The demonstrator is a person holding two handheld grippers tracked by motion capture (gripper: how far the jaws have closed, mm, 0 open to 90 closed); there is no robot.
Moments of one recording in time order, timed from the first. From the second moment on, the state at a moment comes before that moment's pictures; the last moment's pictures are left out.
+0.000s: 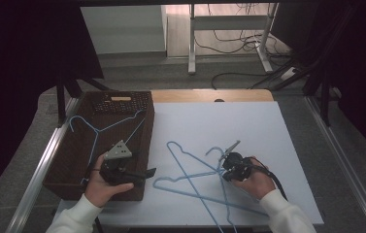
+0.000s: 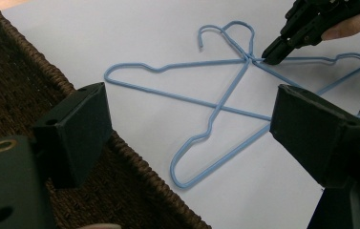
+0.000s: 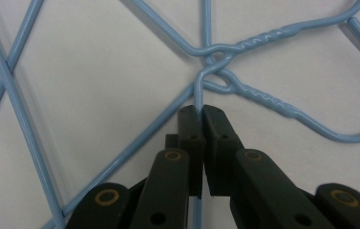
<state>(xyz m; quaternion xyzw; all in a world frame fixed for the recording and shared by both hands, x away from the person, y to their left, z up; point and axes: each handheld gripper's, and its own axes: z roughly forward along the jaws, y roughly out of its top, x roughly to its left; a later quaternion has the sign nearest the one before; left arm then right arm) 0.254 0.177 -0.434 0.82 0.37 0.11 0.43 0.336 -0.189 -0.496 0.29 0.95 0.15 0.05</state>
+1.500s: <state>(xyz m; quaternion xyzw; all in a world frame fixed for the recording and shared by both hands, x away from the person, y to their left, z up) 0.280 0.067 -0.445 0.90 0.27 0.03 0.35 0.308 -0.223 -0.454 0.19 0.94 0.28 0.07</state>
